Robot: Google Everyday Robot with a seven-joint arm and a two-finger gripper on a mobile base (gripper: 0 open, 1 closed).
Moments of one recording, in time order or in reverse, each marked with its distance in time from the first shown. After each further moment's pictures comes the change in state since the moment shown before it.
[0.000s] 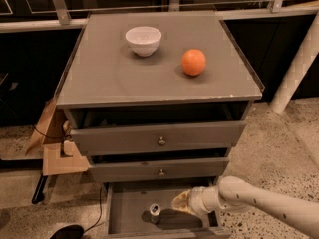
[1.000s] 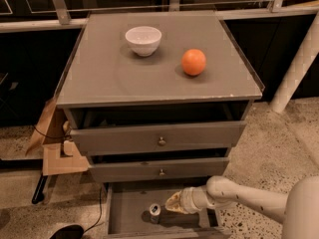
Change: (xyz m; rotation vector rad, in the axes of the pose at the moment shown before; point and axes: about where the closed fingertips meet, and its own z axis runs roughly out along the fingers) arm 0.031 -0.013 0.064 -0.045 0.011 -0.049
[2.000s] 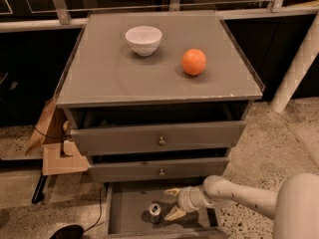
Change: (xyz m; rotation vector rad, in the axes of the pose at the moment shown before) arm 0.011 -0.007 0.018 -0.004 0.009 0.005
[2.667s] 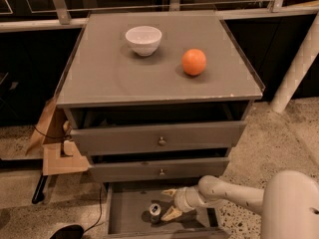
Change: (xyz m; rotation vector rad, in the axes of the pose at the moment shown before) arm 0.008 -0.004 0.028 -0.023 -0.006 0.029
